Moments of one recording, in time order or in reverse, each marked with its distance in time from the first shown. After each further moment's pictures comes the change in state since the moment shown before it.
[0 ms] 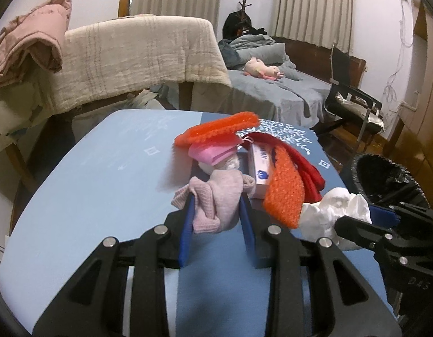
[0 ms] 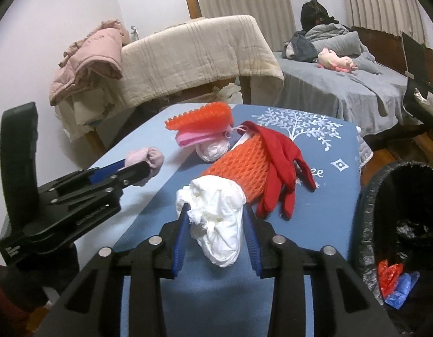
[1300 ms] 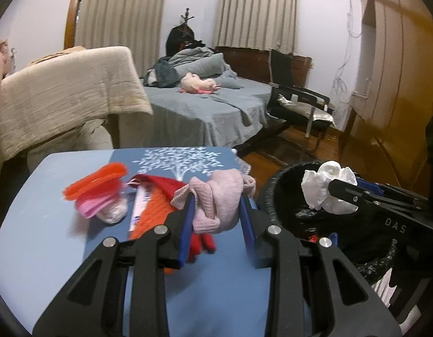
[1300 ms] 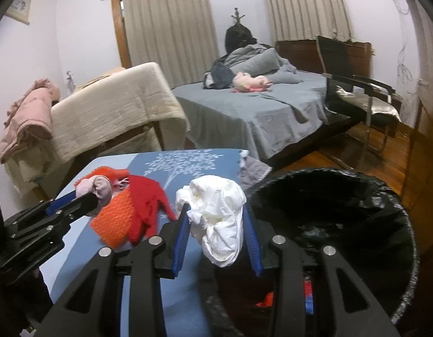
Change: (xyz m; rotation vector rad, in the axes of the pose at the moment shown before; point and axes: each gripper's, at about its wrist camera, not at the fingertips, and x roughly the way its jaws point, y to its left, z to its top) left arm -0.004 -0.136 0.032 0.151 -0.072 -0.236; right arm -0.092 -0.132 0.005 0.200 -0.176 -0.309
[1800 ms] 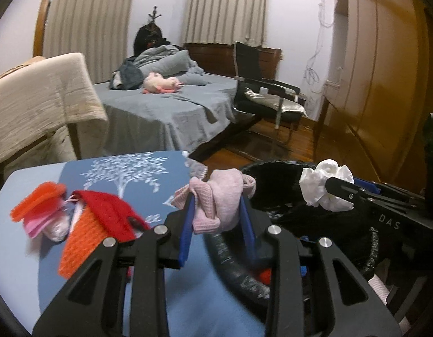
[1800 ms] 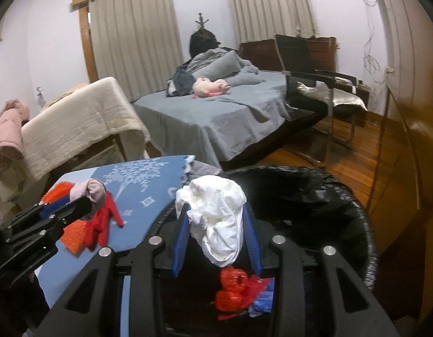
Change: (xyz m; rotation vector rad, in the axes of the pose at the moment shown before) left arm 0.040 -0.074 0.010 0.077 0.022 -0.135; right arm -0.022 -0.077 -0.003 0.091 -0.026 -0.142
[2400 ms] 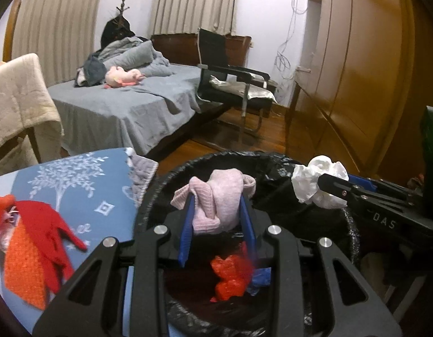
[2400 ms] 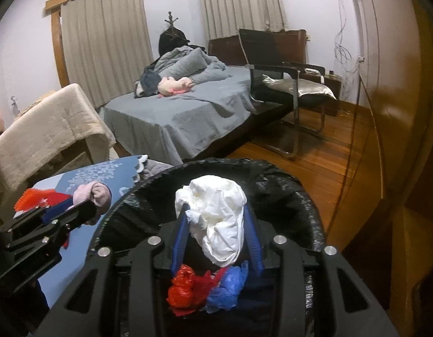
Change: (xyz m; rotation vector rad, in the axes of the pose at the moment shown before) left arm 0.057 -0.063 -0.002 0.054 0.060 -0.147; right arm -0.001 -0.065 -0.005 0.066 0.017 -0.129
